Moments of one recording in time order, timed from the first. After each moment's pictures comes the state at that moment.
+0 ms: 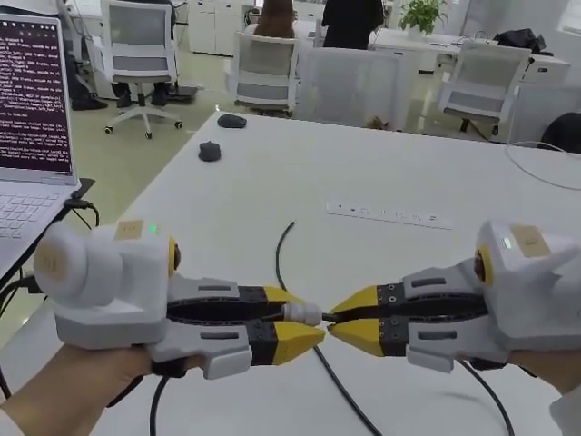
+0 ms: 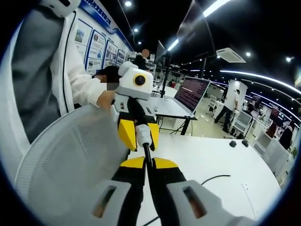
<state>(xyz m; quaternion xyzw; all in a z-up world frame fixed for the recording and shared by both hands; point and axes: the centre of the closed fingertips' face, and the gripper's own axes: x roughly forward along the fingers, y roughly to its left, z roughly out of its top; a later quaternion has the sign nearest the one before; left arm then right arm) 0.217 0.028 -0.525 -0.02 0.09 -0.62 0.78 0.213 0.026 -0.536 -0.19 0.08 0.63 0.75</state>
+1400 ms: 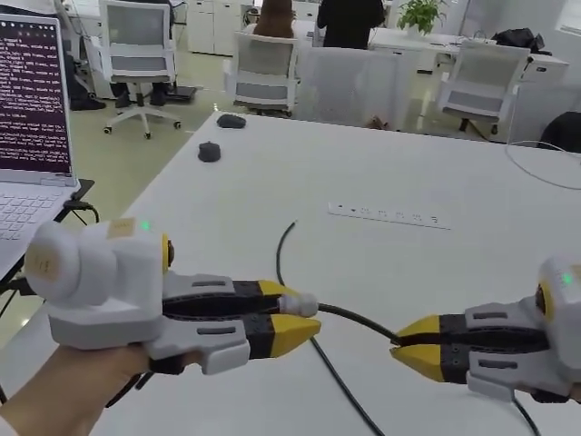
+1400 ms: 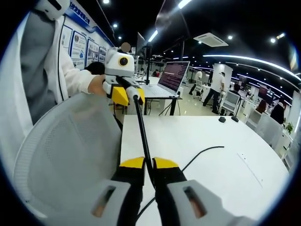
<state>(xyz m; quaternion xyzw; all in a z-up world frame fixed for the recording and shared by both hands) 0.223 0.032 -0.522 -0.02 0.09 -0.61 0.79 0.218 -0.037 -0.573 -0.17 0.14 0.57 0.79</state>
